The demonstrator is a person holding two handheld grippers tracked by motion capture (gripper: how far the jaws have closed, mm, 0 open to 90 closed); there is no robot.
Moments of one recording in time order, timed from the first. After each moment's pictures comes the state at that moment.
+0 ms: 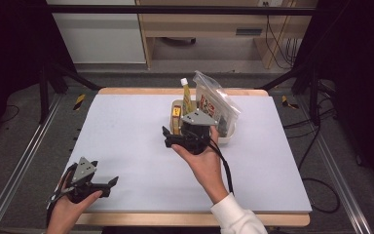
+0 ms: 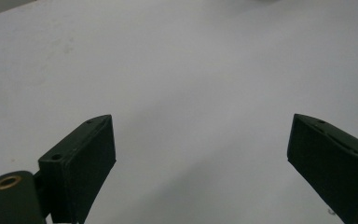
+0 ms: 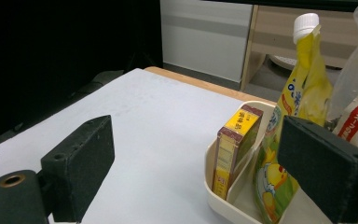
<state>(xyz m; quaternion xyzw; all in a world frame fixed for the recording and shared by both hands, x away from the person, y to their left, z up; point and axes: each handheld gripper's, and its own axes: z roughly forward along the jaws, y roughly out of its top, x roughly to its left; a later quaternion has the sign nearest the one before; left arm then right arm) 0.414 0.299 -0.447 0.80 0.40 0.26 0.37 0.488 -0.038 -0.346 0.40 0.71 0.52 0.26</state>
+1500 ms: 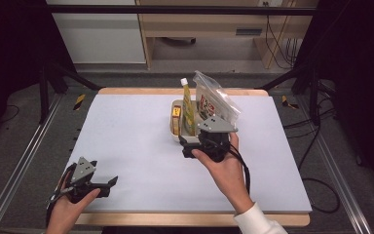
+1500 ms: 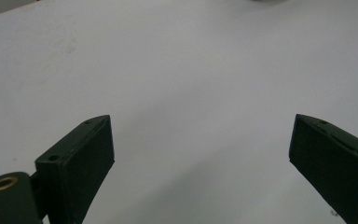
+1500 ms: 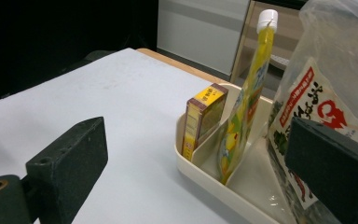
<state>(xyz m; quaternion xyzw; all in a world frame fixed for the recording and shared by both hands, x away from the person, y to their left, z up) 0.414 0.300 -0.447 0.80 0.40 0.26 0.38 0.462 -0.082 -0.337 0.37 0.74 0.48 0.29</state>
